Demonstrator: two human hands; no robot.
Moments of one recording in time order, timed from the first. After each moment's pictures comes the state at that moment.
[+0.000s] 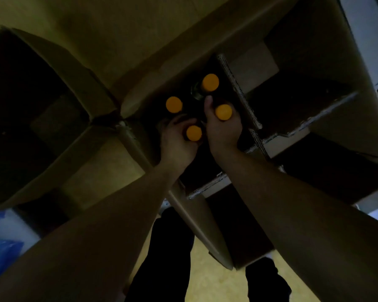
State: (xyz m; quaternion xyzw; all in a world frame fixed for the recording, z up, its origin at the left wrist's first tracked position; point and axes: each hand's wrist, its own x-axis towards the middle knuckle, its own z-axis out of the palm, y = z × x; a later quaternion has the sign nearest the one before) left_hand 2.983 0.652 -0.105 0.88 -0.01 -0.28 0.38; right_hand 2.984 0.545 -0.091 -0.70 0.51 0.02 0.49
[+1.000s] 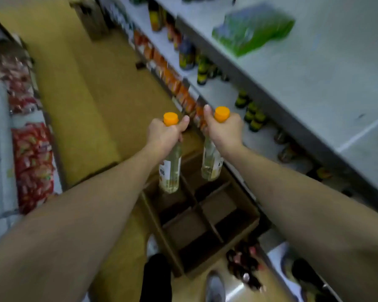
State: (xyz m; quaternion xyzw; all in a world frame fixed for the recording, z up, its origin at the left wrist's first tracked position) left_hand 2.981 0.551 0.480 0.82 0.11 -0.14 0.55; right_hand 2.942 0.406 0.482 -0.79 0.28 -0.16 0.52
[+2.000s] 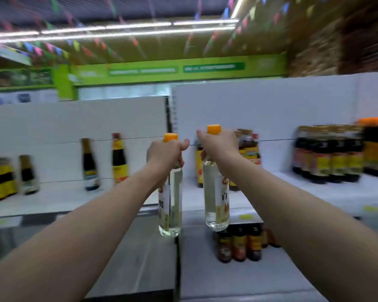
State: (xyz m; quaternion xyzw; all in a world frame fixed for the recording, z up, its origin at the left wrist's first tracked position) left_hand 2.661 0.303 1.010 0.59 -0.51 -0.19 0.60; right_hand 2.521 0.267 1.021 -0.61 0.44 -0.58 0.33
